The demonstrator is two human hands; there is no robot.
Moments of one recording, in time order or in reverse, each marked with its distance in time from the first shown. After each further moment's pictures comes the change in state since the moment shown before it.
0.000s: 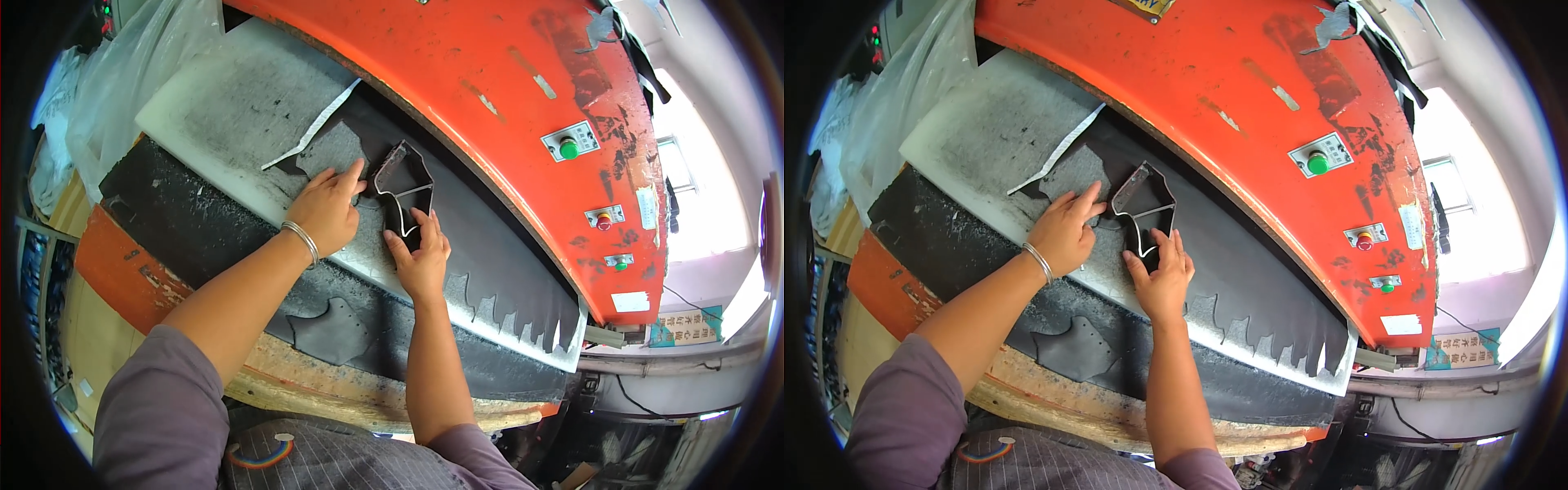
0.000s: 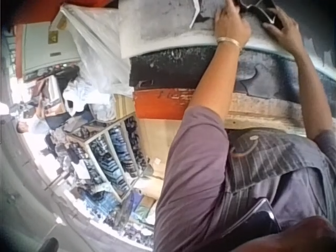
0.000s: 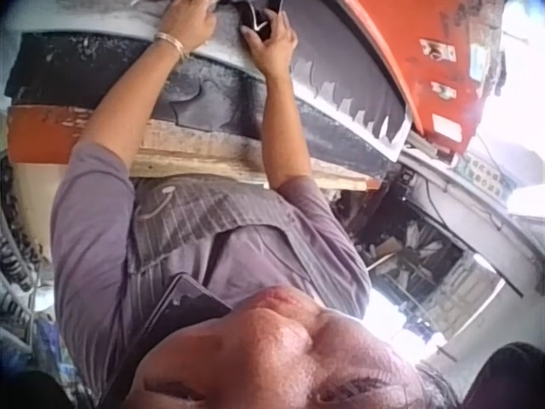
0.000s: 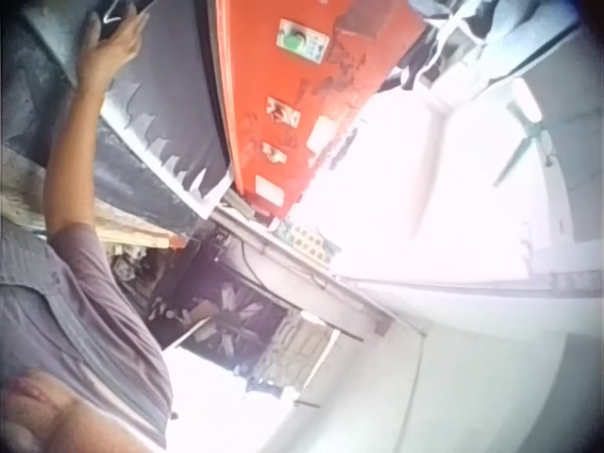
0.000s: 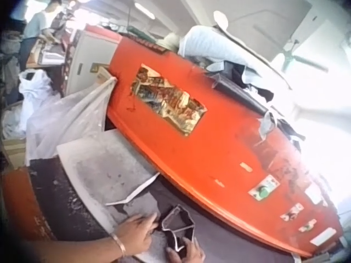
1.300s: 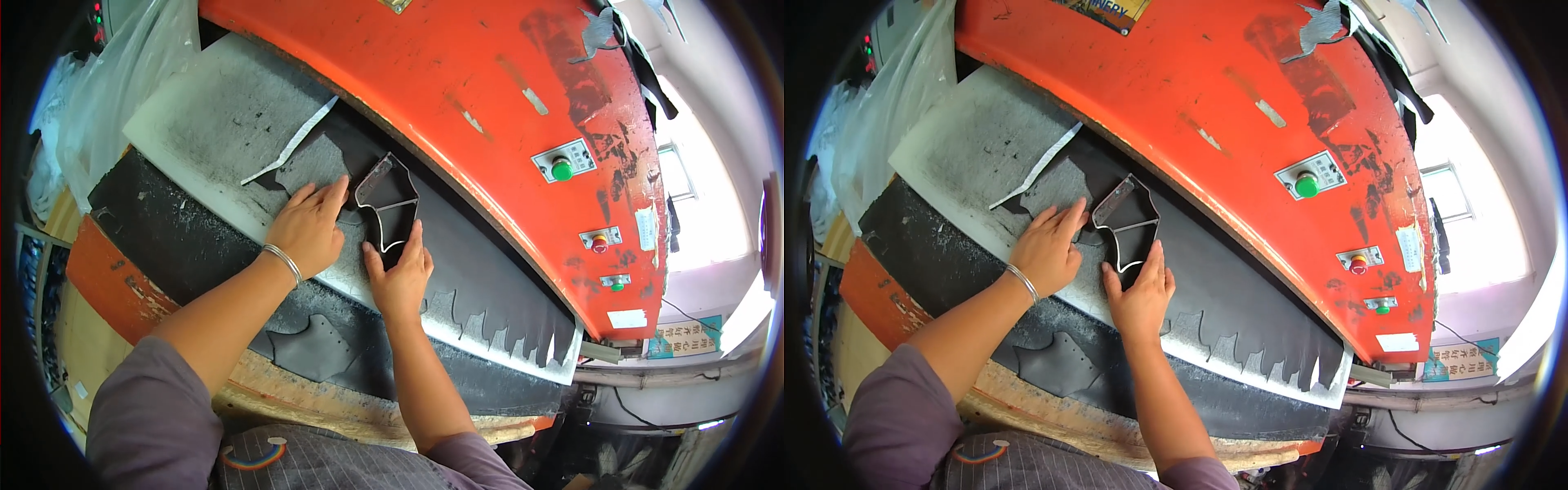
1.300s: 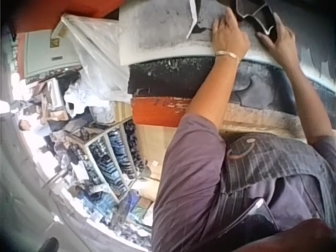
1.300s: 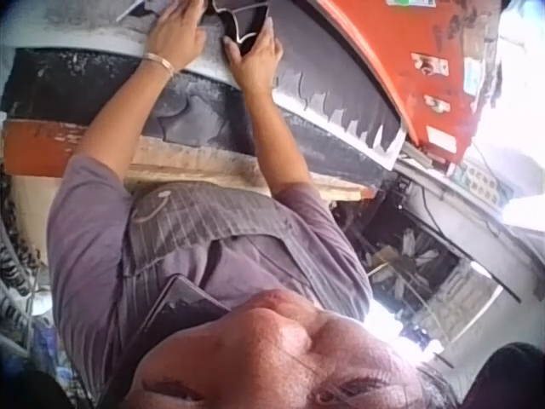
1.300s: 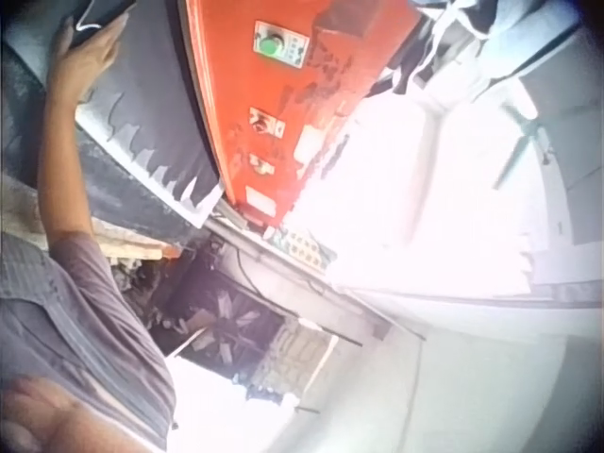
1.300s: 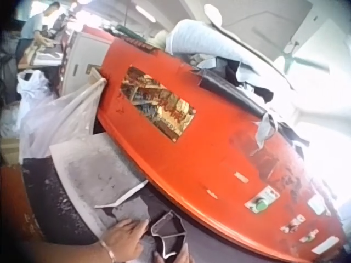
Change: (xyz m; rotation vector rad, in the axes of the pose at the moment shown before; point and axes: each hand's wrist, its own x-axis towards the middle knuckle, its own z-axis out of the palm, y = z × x) left_hand 0.009 0.014 0.006 0.244 0.032 0.043; right_hand 0.003 -0.003 0.002 -0.109 -0.016 0.096
